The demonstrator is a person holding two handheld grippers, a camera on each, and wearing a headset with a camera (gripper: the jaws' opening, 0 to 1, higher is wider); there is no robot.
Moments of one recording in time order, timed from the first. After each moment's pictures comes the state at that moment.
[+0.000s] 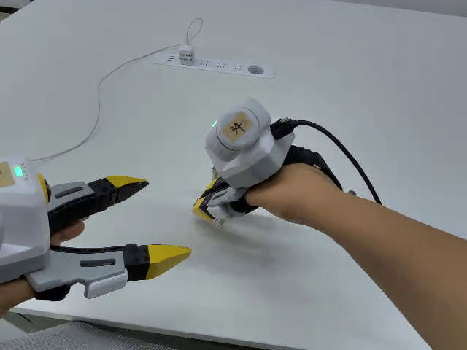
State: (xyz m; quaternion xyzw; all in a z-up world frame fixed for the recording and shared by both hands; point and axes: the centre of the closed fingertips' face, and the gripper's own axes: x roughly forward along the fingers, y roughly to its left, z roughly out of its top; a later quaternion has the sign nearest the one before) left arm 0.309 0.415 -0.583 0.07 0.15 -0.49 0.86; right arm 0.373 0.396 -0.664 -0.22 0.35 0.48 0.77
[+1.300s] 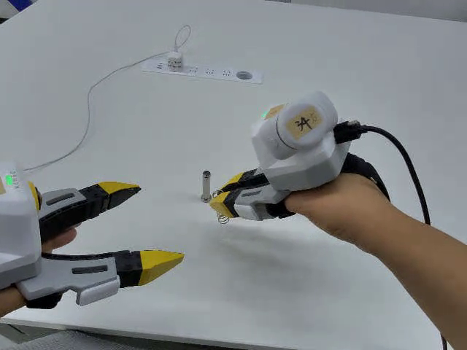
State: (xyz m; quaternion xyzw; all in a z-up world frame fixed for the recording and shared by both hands) left arm 0.308 0.416 -0.585 0.08 0.14 -0.50 0.85; right arm 0.357 0.366 -0.605 -0.15 0.29 0.46 0.83
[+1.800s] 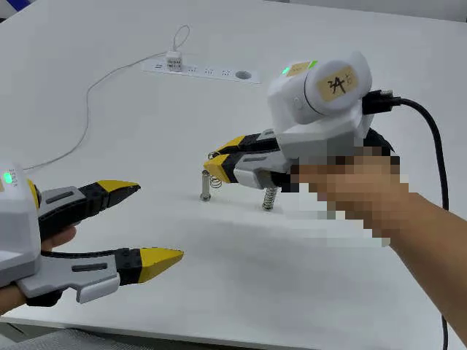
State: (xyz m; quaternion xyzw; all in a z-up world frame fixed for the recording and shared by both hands) left arm 0.308 0.416 -0.584 0.07 0.14 -0.50 0.85; right arm 0.372 0.369 -0.556 -0.13 0.22 0.44 0.86
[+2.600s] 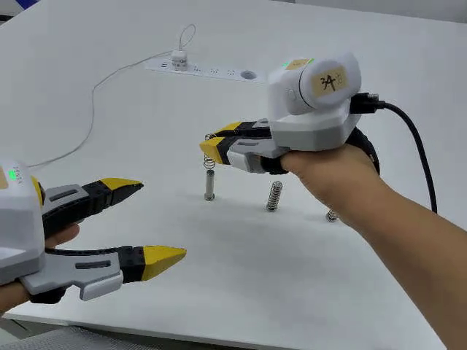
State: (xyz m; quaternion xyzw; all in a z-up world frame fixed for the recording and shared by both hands) left arm 0.308 0.416 -0.581 0.07 0.14 -0.49 0.86; right arm 0.411 0.377 -0.565 -0.09 0.20 0.43 0.88
